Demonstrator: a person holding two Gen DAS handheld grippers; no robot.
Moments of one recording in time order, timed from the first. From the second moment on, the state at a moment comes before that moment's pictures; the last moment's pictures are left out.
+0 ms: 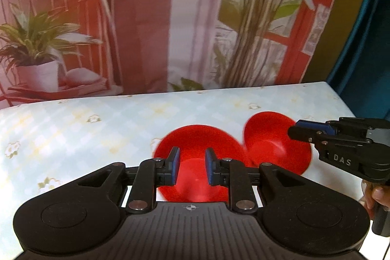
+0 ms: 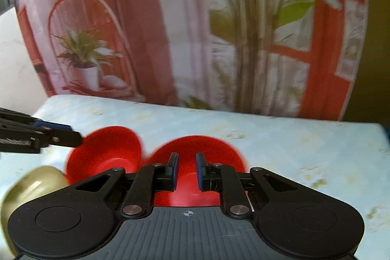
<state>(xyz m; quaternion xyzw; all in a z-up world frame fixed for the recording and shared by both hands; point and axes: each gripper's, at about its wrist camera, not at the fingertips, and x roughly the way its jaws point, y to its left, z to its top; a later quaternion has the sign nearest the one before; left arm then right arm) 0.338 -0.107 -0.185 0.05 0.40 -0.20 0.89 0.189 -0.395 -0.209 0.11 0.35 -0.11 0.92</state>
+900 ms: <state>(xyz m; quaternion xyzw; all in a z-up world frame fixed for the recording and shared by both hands) 0.329 -0.183 -0.205 0.09 0.41 -0.24 0.87 0.142 -0.434 -0.241 0.16 0.33 -0.14 0.92</state>
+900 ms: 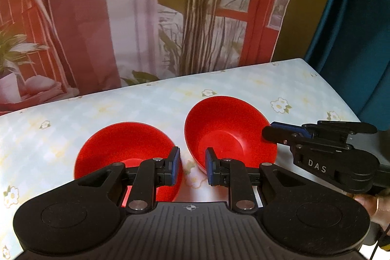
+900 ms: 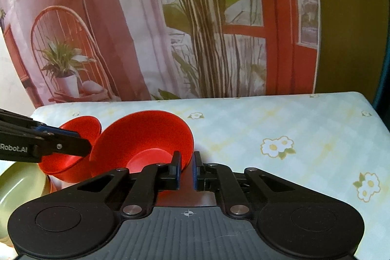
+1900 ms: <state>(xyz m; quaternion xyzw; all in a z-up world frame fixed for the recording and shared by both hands) 0.313 -0.174 -0.186 0.06 0.38 -0.27 0.88 0.134 -0.430 -0.214 0.18 0.30 -0.14 0.92</state>
